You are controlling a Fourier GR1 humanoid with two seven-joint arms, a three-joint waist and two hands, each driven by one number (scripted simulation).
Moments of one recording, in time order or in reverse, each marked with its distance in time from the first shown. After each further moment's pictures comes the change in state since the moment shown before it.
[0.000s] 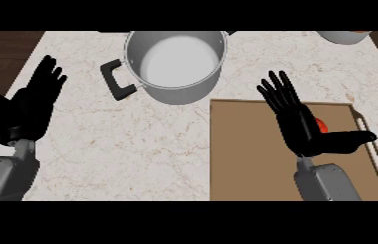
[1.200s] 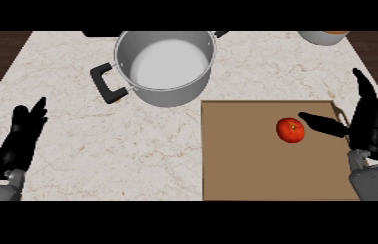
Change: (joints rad) left arm 0.164 0.114 -0.096 0.116 -0.225 0.045 0.101; right arm 0.002 -0.367 0.064 -0.089 0.941 -0.705 0.822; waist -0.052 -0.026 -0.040
